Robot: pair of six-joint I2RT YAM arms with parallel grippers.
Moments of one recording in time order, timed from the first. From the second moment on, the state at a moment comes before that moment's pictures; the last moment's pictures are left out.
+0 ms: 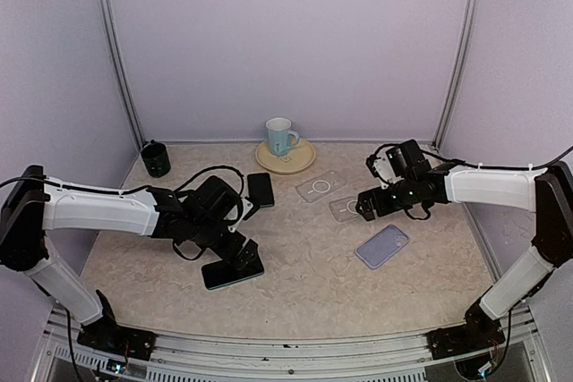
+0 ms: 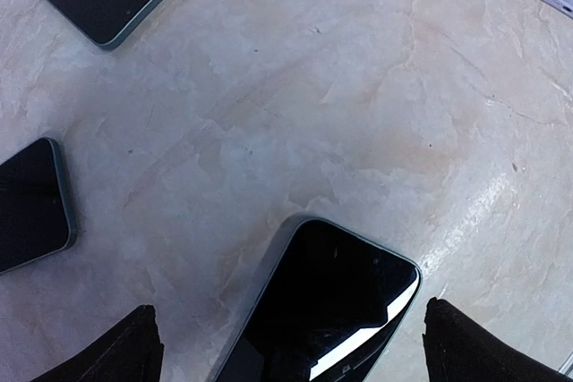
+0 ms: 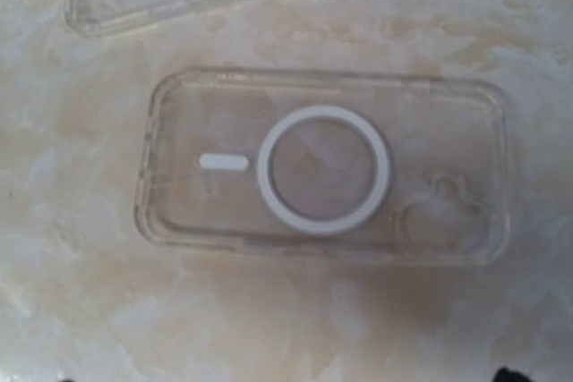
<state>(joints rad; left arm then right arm) -0.90 1.55 0.91 -0.35 -0.11 -0.14 0.52 1.54 0.96 -0.29 0.02 0.11</state>
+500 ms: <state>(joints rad) -0.89 1.55 0.94 -0.46 -0.05 0.06 0.52 1.54 0.94 -0.34 0.03 0.15</state>
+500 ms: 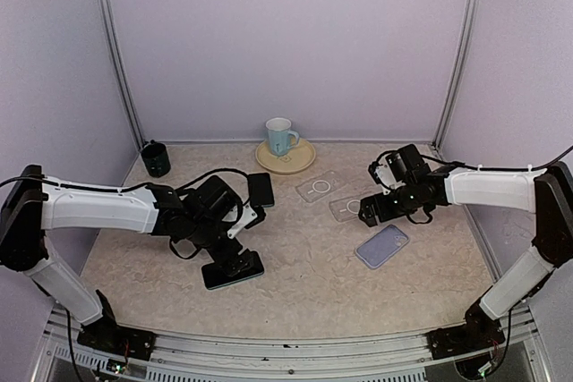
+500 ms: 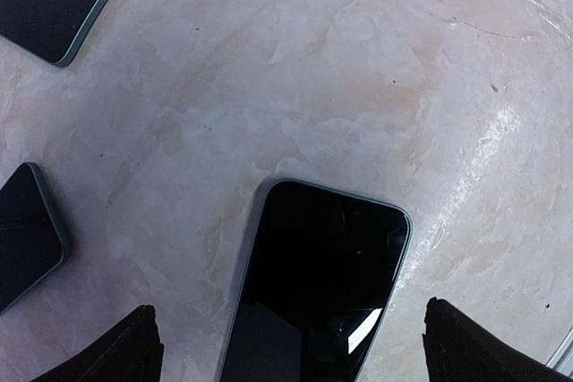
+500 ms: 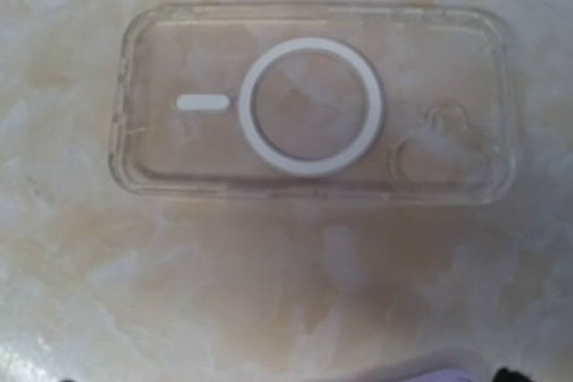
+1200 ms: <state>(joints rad) -0.88 1.65 0.93 -0.46 0.03 0.15 0.52 1.45 0.91 -0.30 -0.12 0.16</state>
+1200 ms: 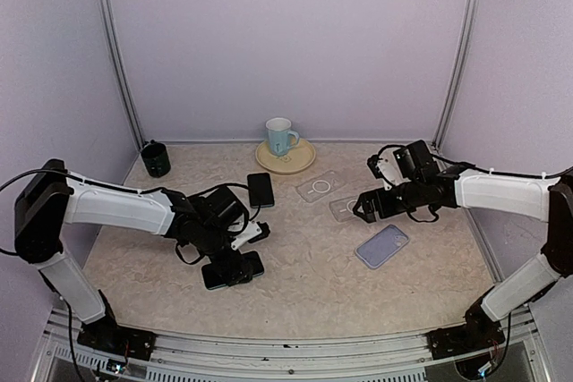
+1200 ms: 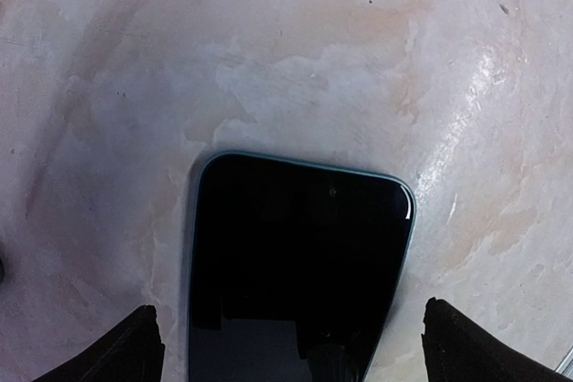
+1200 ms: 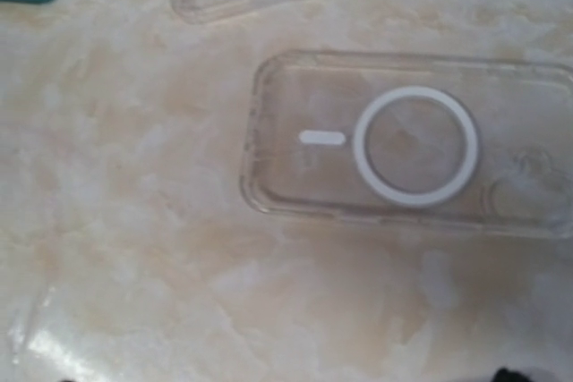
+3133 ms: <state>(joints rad) -0.81 1.74 0.96 -0.42 0.16 0.20 0.60 1.43 0.86 -0.21 -0.18 0.20</state>
